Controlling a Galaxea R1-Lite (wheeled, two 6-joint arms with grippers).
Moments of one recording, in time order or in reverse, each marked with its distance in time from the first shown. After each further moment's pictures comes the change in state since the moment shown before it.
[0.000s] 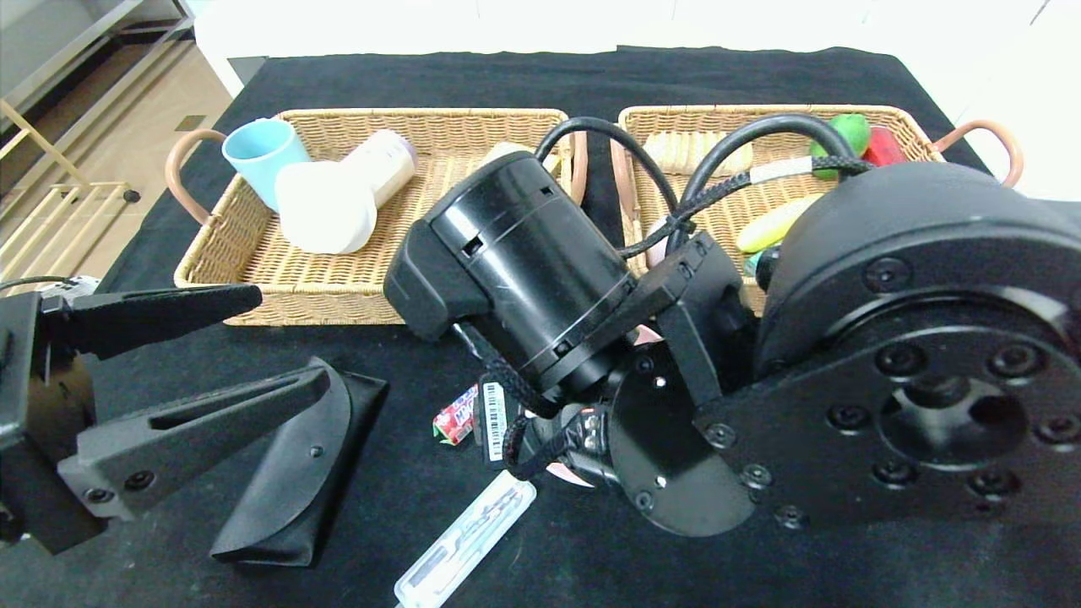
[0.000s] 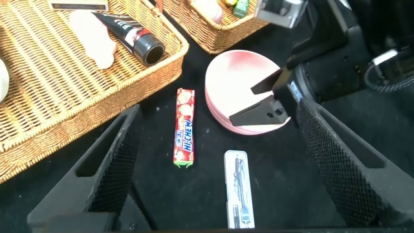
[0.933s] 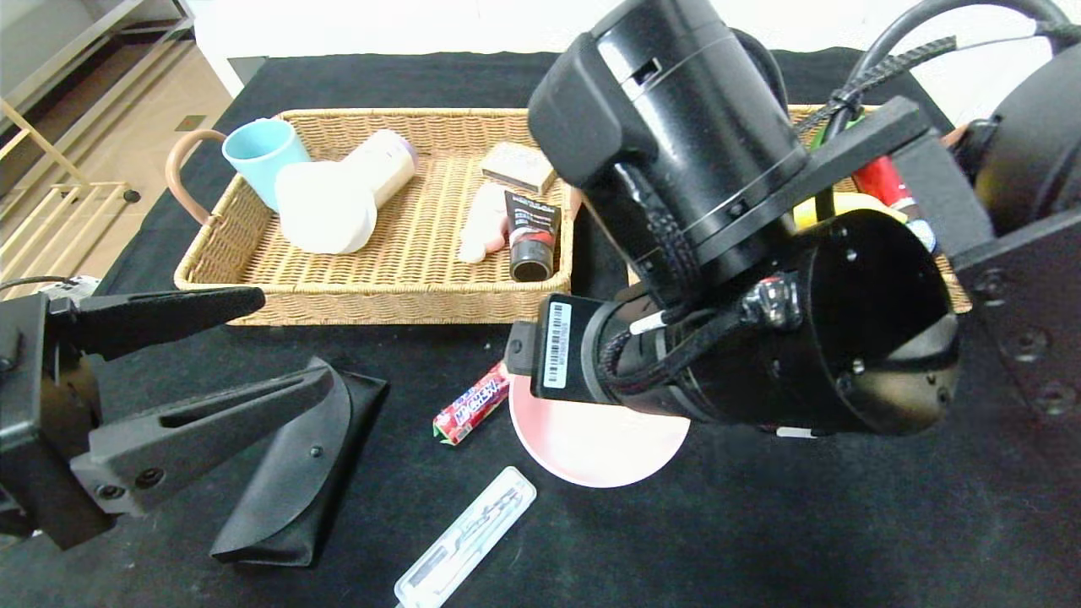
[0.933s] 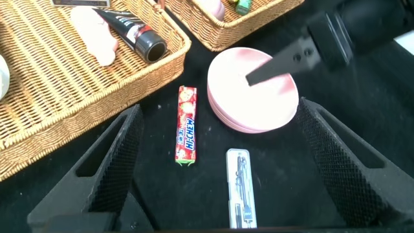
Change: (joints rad) left arm 0.008 0.008 0.002 0.000 -0.002 0.003; right arm -0.064 -0.120 0.025 0.031 0.111 0.136
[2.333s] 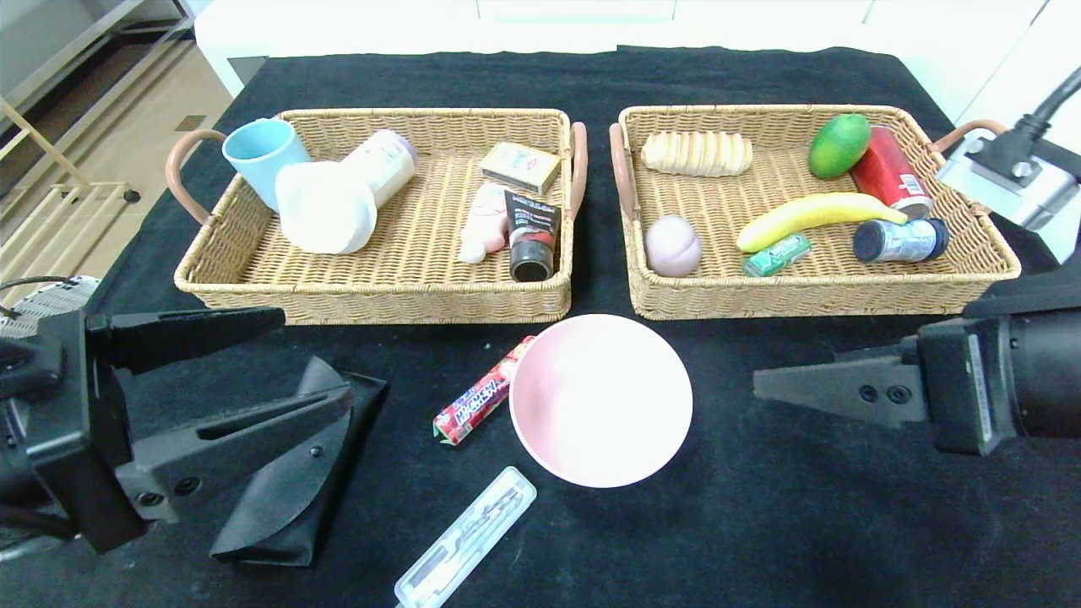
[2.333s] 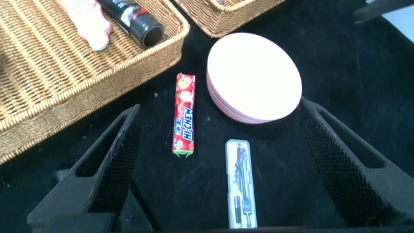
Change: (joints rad) left arm -0.001 0.026 0.013 0.014 0.000 0.006; right arm -0.373 -0.579 0.741 -0.370 0.467 -0.544
